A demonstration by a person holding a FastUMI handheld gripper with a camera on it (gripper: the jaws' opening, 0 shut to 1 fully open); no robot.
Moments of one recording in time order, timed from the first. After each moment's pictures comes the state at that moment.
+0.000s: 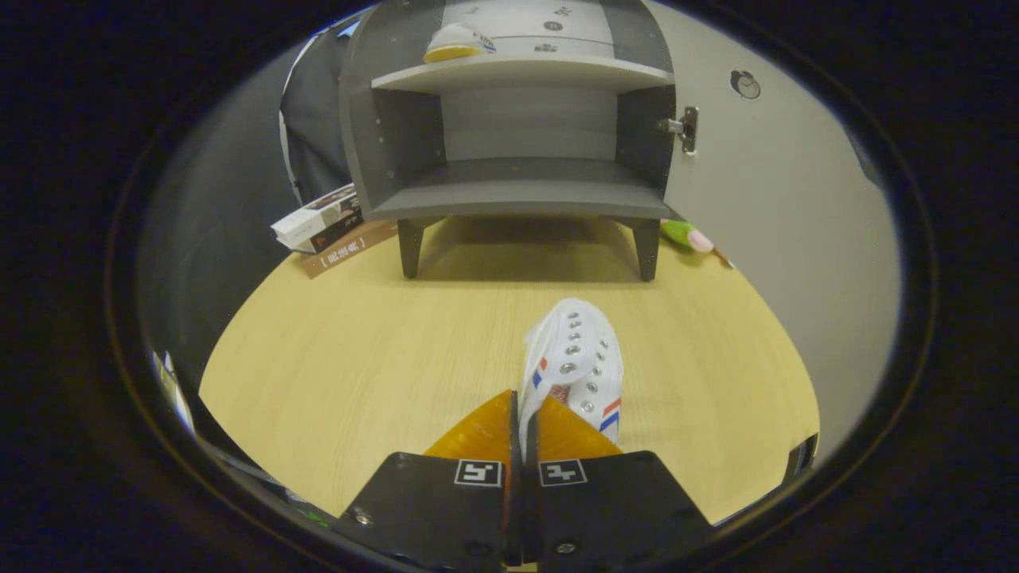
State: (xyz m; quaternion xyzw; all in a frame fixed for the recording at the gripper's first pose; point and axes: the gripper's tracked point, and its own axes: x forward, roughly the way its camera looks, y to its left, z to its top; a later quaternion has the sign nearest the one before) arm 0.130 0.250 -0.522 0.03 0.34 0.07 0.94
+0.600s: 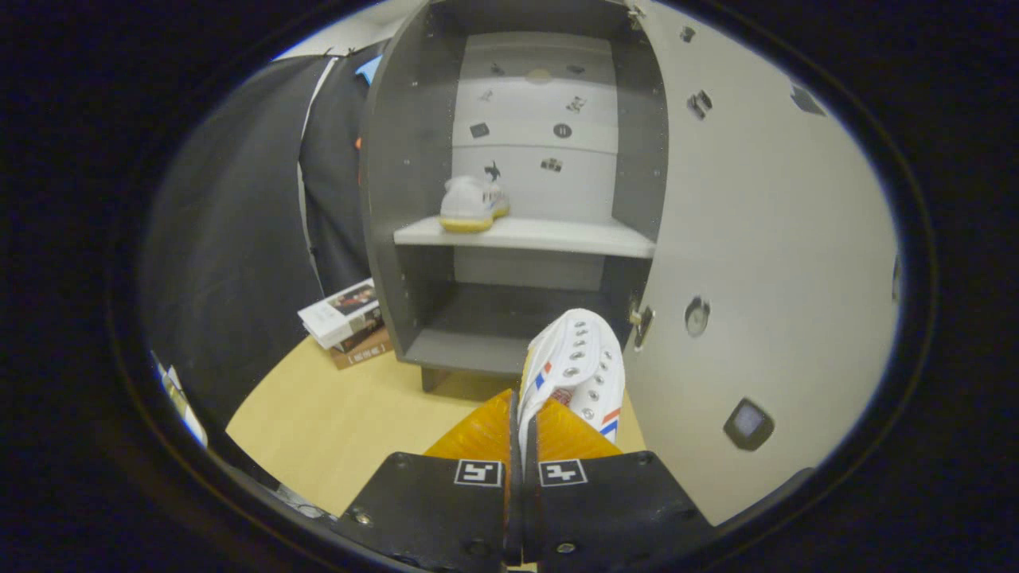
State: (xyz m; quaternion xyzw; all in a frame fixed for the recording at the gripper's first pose) arm 0.154 0.237 -0.302 0.00 0.21 0.07 0.98
